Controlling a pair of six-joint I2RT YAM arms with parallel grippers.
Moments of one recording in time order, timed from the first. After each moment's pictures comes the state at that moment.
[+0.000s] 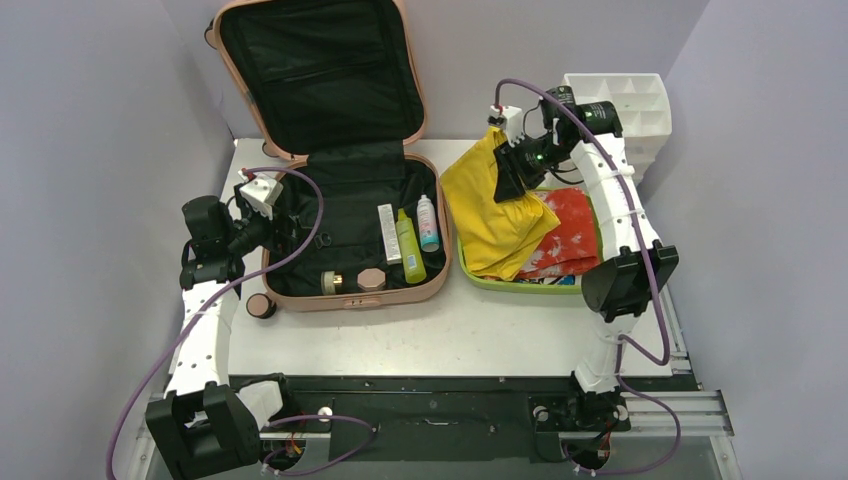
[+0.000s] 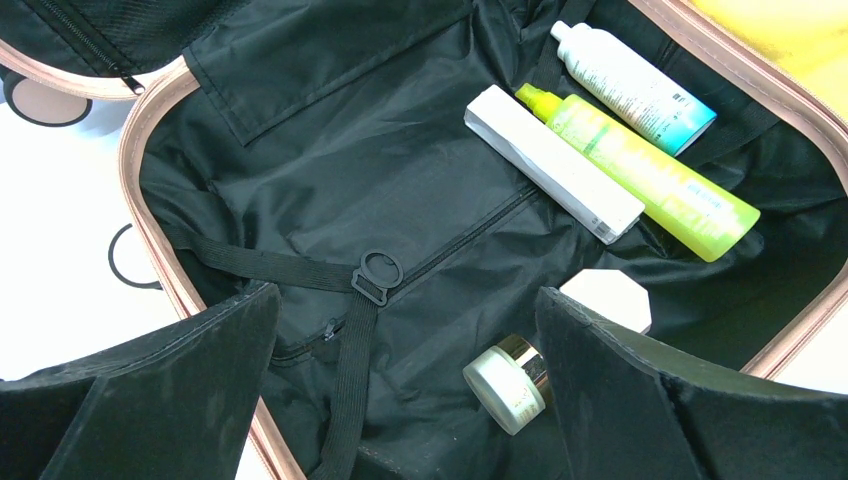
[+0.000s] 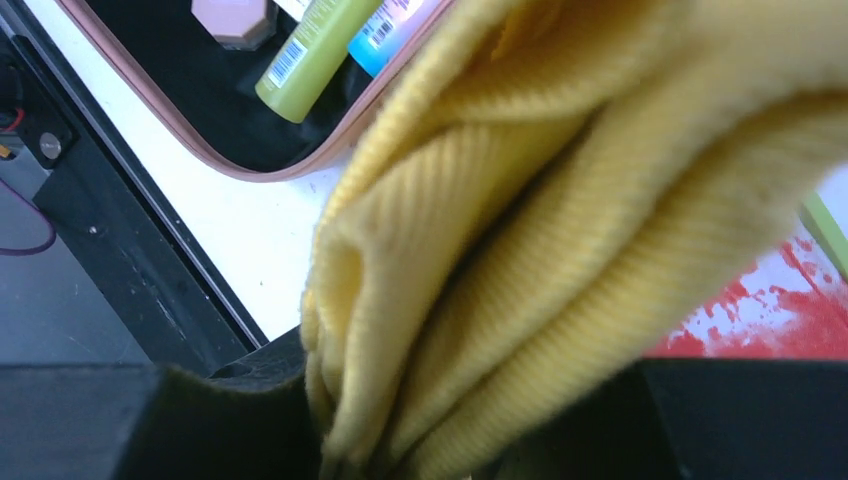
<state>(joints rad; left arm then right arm) 0.23 1.08 0.85 -0.21 0.73 0.29 0.22 1.95 2.24 -1.46 -0.59 -0.48</state>
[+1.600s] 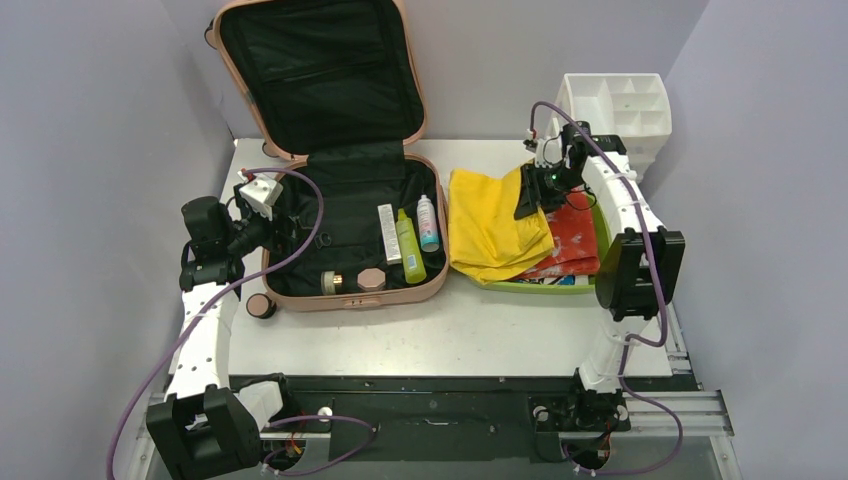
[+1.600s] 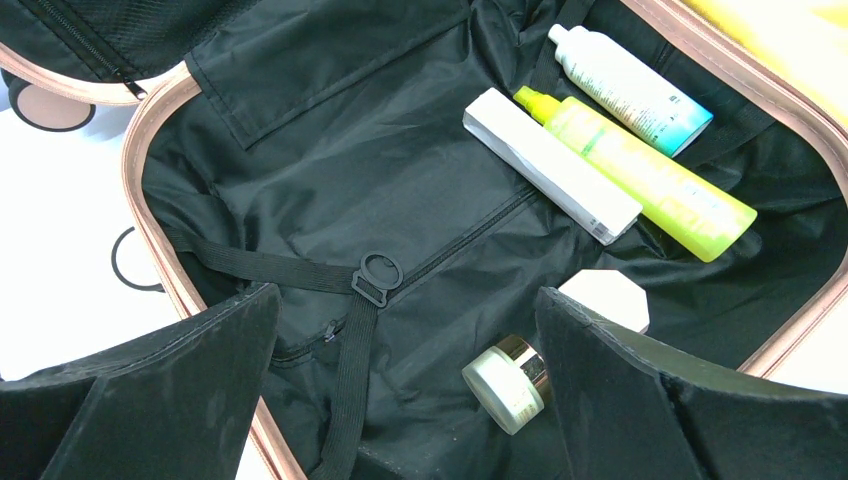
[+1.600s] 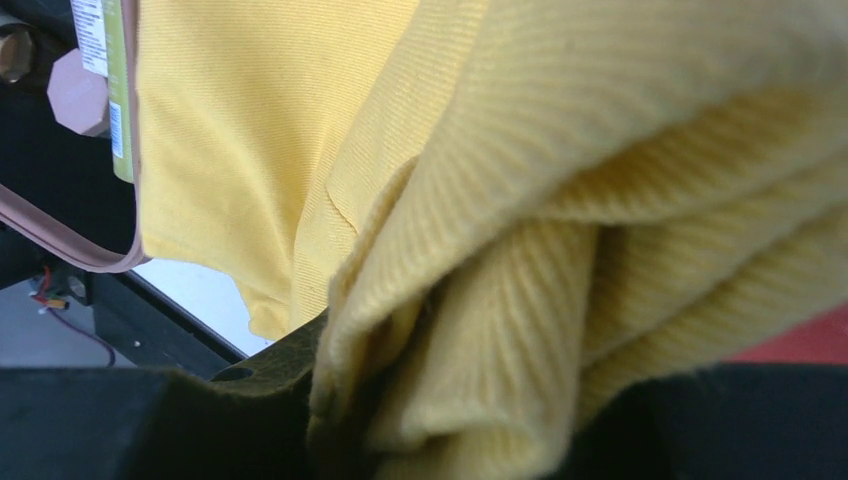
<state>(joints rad) 0.23 1.06 0.85 -0.21 0.73 0.29 0.05 1.94 1.81 -1.14 -0.54 -0.16</state>
